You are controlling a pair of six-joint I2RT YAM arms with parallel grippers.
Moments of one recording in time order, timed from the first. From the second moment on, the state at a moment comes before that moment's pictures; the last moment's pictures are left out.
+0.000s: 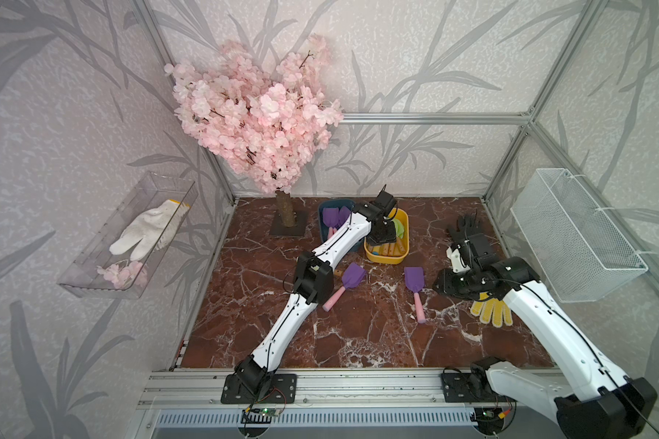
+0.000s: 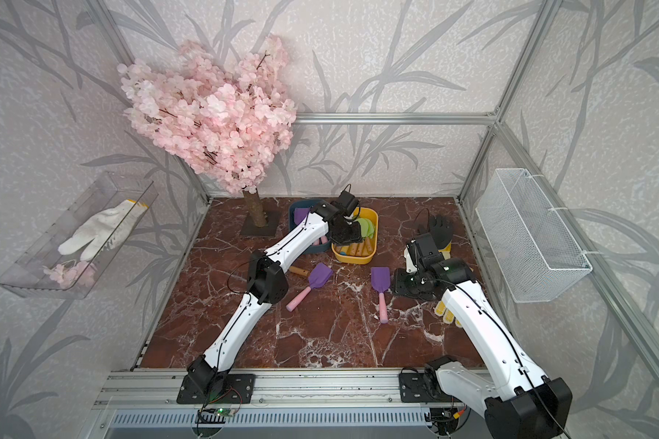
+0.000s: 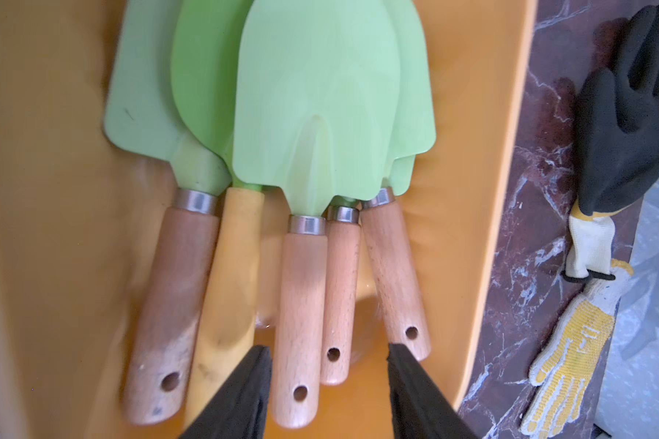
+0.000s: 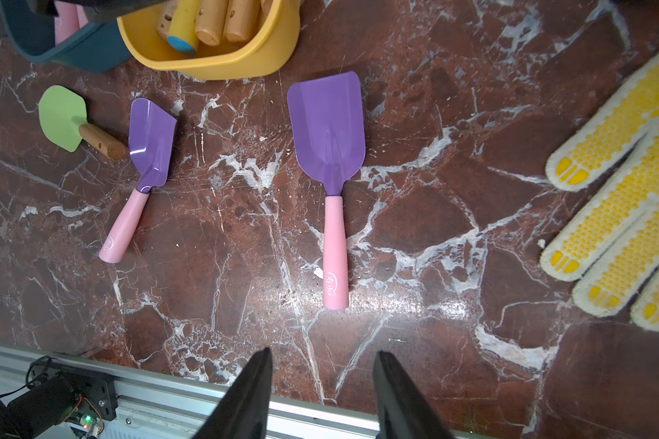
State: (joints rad) left arm -0.65 2.64 2.68 -1.14 0.17 -0.67; right arm 0.31 1.09 1.05 -1.12 -0.15 0.48
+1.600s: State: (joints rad) left arm -0.65 1.16 1.27 -1.13 -0.30 -0.77; right arm 0.45 1.34 0.89 -1.00 -0.20 0.58
